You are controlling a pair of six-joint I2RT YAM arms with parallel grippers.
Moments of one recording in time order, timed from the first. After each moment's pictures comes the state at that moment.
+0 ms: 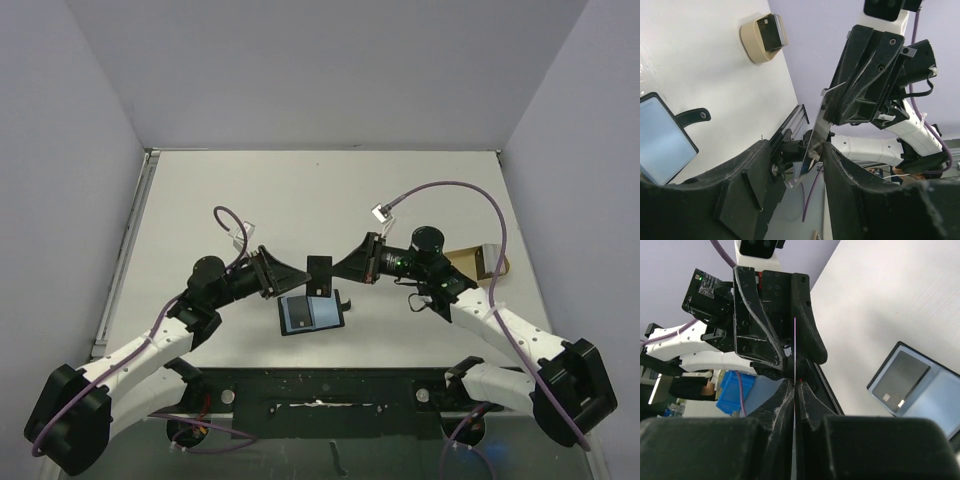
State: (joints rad) left arm -0.57 0.96 0.37 0.50 0.51 -1.20; right arm 0.54 1.09 0.62 0.31 -0.74 0.87
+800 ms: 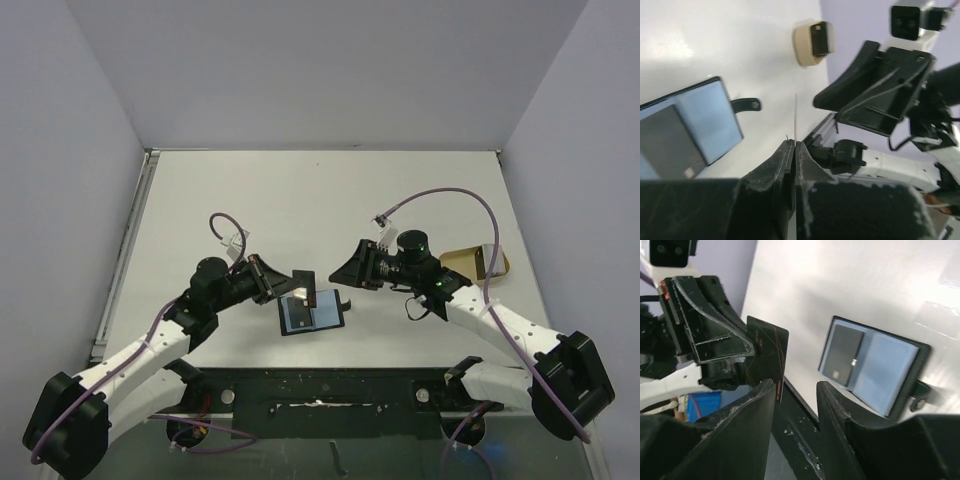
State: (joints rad) left arm -0.55 0.92 0.36 0.34 0.43 -1.16; right arm 0.58 1.14 0.63 0.09 -0.54 0.82
